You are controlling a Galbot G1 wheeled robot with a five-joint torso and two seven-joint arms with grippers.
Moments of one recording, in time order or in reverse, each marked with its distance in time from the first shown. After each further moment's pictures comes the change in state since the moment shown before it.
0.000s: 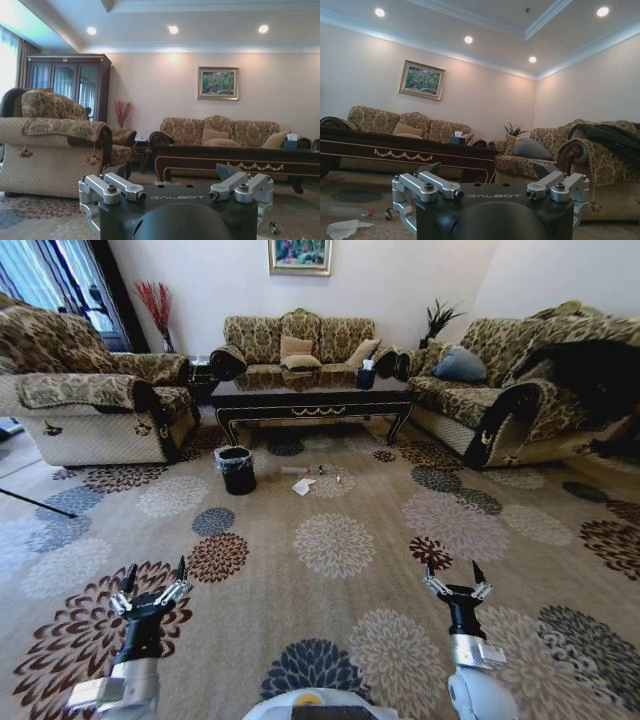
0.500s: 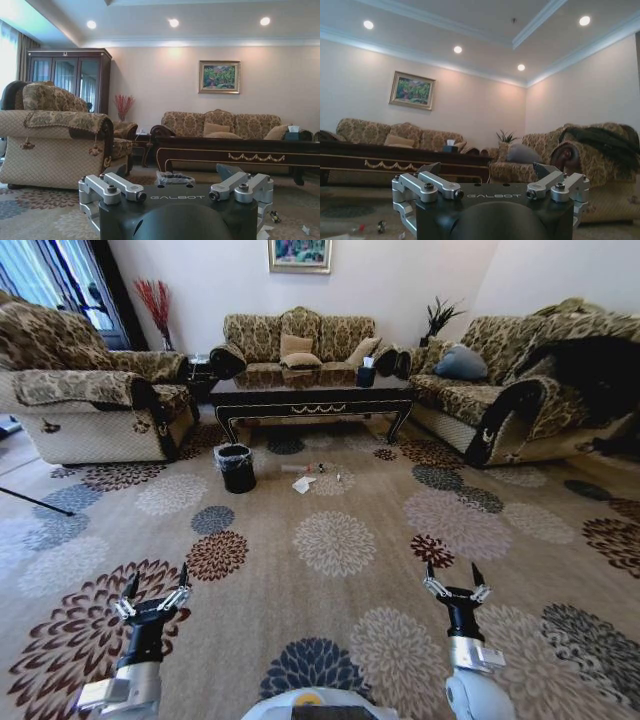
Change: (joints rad) left arm -0.003 0.003 0.005 0.039 0.010 -0.019 -0.001; right arm 0.002 0.018 0.002 0.003 0.018 0.053 0.024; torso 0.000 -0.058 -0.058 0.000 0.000
